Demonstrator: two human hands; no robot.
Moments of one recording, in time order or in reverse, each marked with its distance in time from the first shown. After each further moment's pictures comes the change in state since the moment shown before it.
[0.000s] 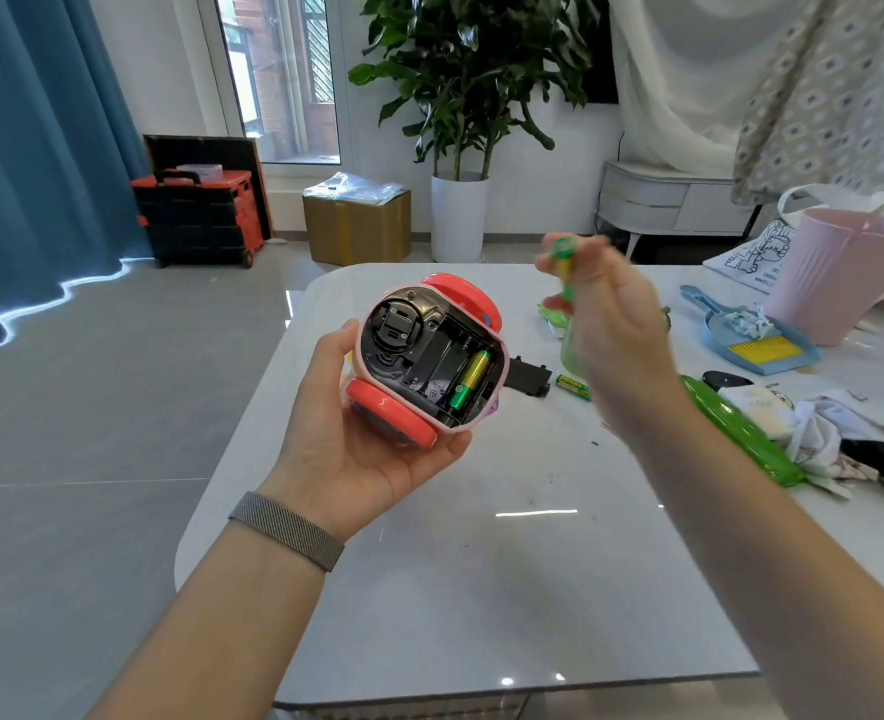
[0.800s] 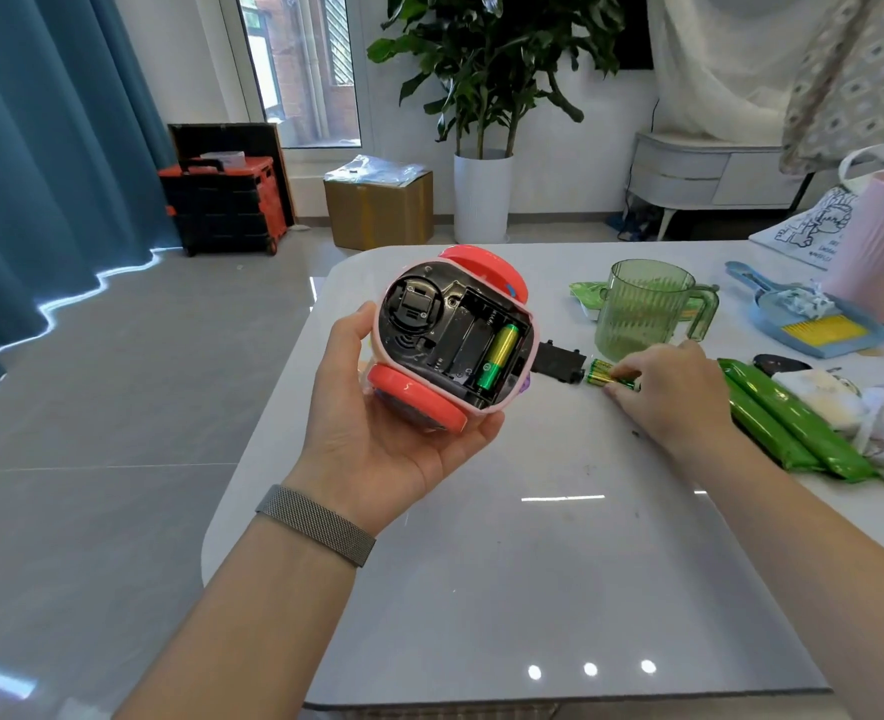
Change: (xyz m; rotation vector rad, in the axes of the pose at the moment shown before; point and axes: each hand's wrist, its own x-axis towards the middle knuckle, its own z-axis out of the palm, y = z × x) left_hand 0.005 0.000 -0.001 -0.041 0.010 -0.003; right_hand 0.004 0.140 -0.066 -1.395 -0.154 0.179
